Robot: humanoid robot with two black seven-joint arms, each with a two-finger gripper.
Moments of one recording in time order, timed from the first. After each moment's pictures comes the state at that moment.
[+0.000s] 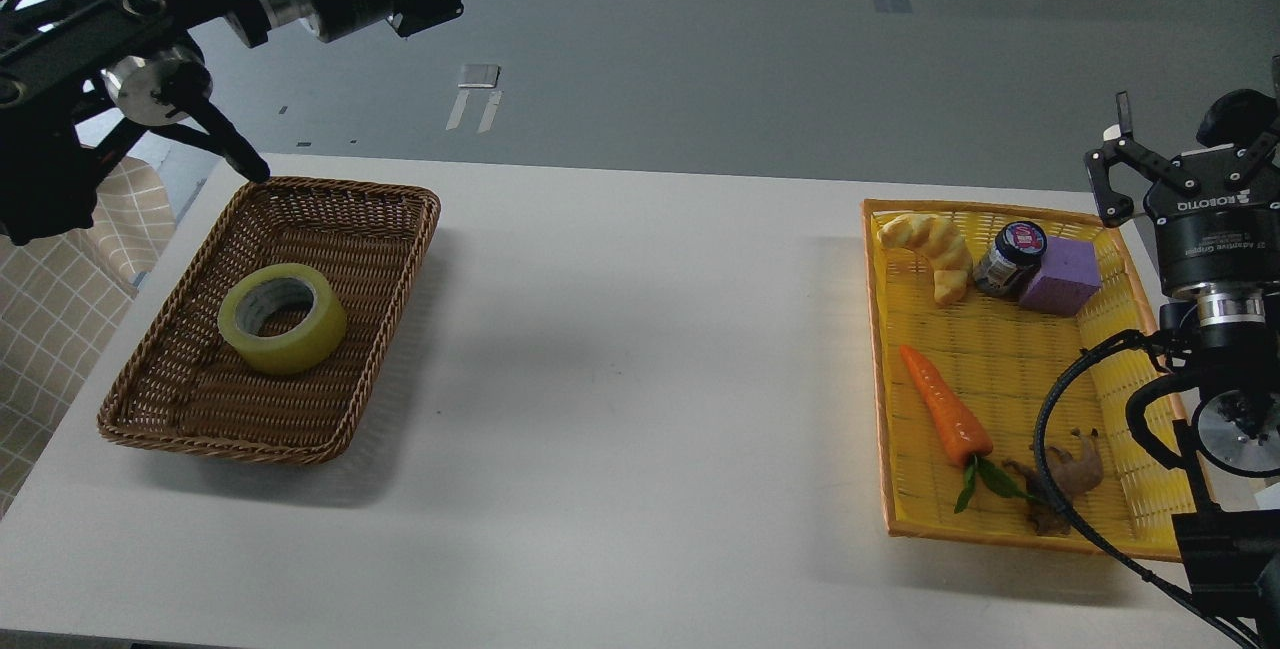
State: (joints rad) left arm -1.21 0.57 -0.36 -0.92 0.38 -0.49 -0.30; right arm 0.34 -0.17 1.62 1.12 -0.27 0.49 0.16
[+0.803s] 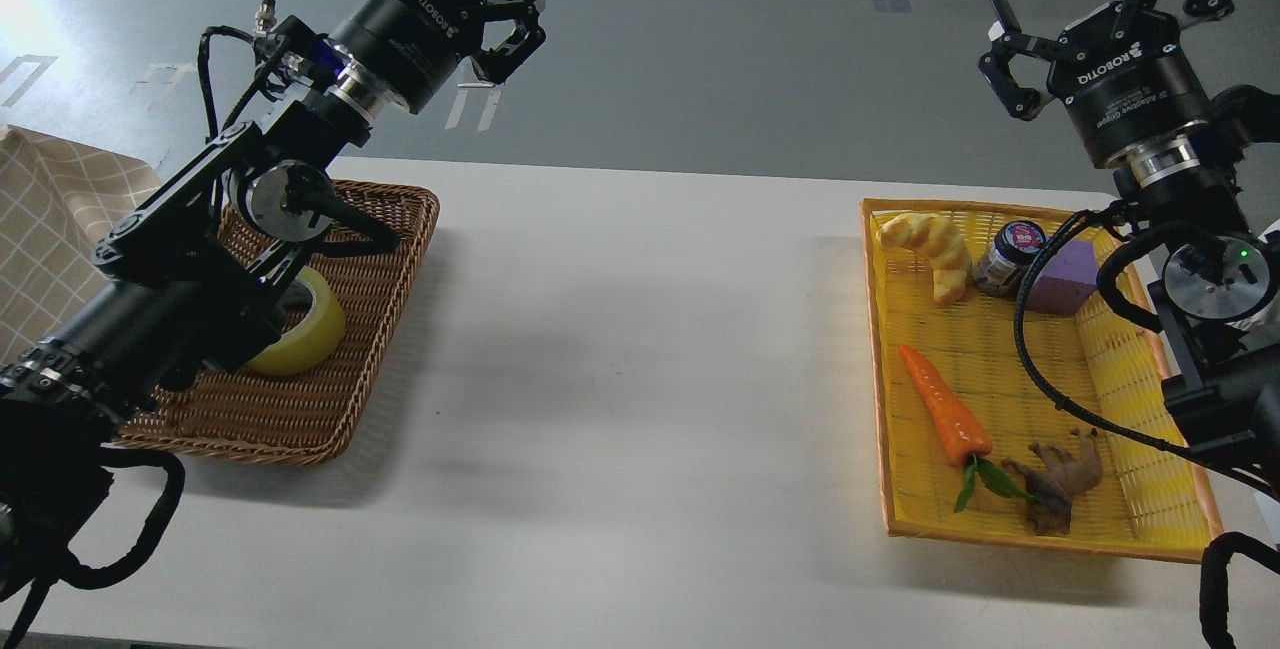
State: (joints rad) left arm -0.83 0.31 -0.93 -0.93 0.25 -0.49 -0.29; right arm 0.70 -0.26 1.28 0.89 -0.28 0.49 0.08
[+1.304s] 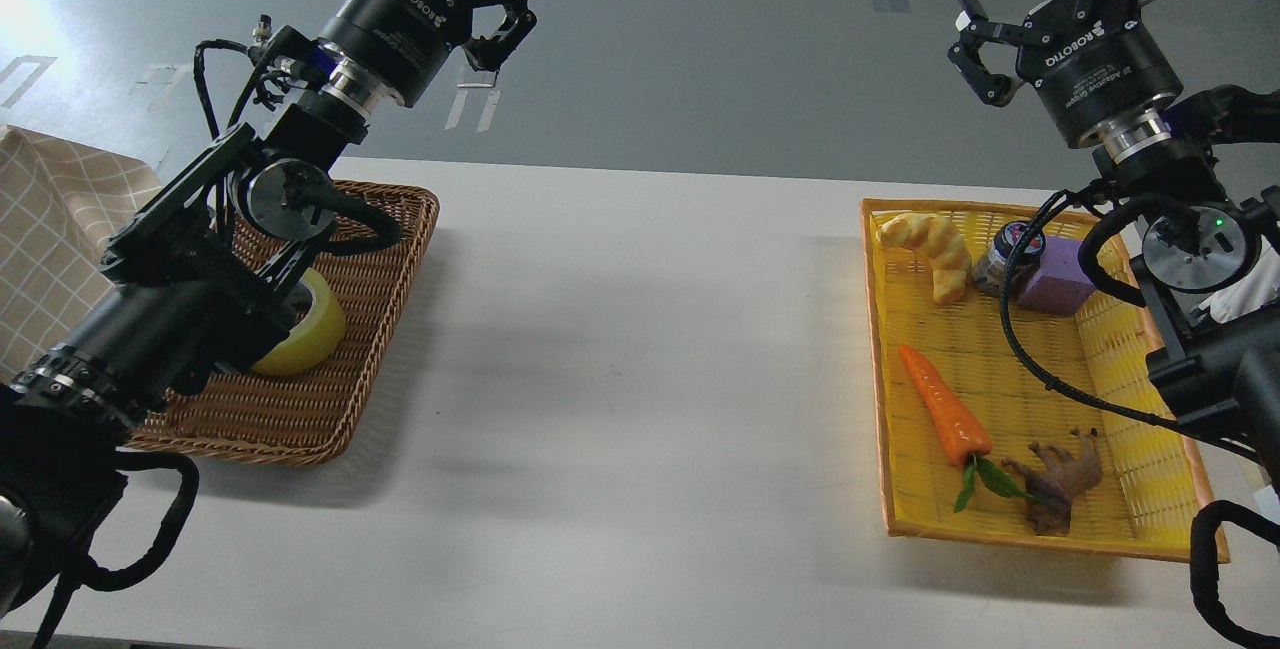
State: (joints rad) left arm -0.82 0.30 -0.96 -0.92 0.16 -0.49 -0.28; right arm 0.74 -0.24 1.24 0.86 -0.28 0.49 0.08
